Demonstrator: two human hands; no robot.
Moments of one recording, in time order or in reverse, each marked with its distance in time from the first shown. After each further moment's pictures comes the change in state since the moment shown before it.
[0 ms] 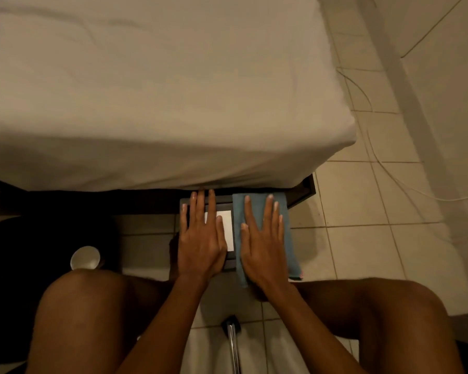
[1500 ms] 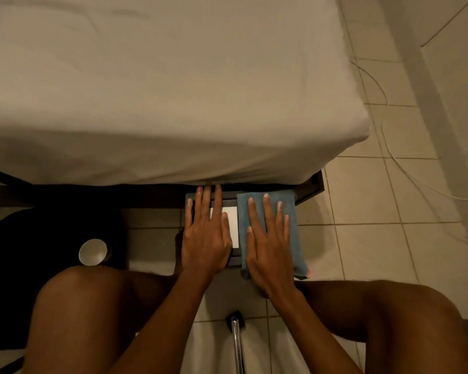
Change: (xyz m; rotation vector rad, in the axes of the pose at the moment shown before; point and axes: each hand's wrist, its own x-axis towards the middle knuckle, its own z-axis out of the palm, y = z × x) left_hand 0.000 0.001 -0.002 0.010 -0.024 0.010; right_hand -0.005 0.017 0.012 -0.050 0.064 -0.118
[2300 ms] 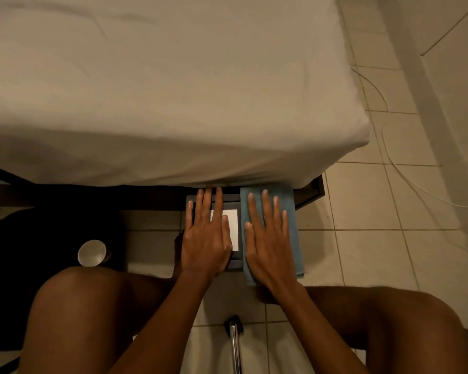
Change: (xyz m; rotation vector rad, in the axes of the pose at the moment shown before) left_hand 0.000 0.000 0.001 -0.016 0.000 -0.003; right_hand 0.016 -0.004 -0.010 0.052 -0.081 0.015
